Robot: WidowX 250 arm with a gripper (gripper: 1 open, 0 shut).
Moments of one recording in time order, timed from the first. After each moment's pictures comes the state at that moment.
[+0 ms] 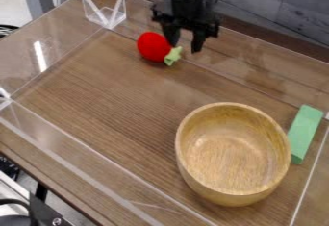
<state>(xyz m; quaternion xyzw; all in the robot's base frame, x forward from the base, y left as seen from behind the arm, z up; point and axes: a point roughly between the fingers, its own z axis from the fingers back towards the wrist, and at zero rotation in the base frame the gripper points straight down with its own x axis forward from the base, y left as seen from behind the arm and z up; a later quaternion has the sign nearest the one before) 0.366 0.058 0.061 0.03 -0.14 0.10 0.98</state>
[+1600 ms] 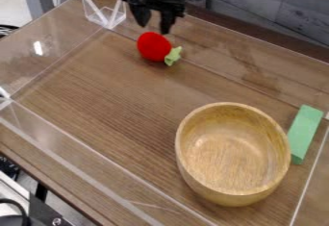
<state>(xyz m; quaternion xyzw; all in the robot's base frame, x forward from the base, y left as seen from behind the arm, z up) 0.357 0.109 0.088 0.03 -0.15 0.06 0.99</state>
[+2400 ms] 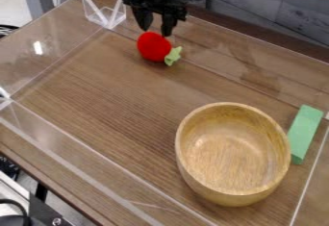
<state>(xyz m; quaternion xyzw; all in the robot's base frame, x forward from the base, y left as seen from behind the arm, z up) 0.361 0.100 0.080 0.03 -0.14 0.07 0.99</state>
